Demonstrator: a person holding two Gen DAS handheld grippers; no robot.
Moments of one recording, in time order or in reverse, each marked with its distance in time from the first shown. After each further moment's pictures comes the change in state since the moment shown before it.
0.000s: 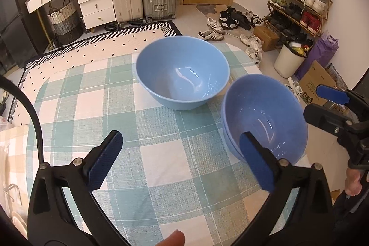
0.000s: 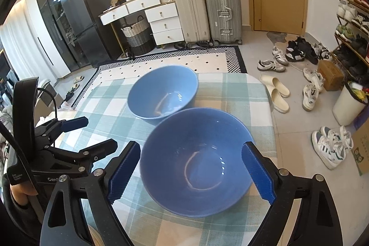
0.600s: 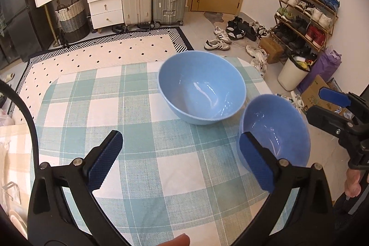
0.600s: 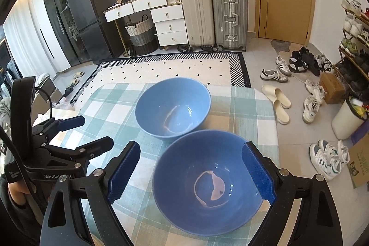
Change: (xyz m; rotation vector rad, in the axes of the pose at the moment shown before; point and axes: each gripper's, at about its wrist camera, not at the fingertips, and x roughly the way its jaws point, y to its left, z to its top) left arm -0.013 0.039 0.026 -0.066 -0.036 0.007; right arm 0.005 0.027 0.036 -0.053 -0.016 -0.015
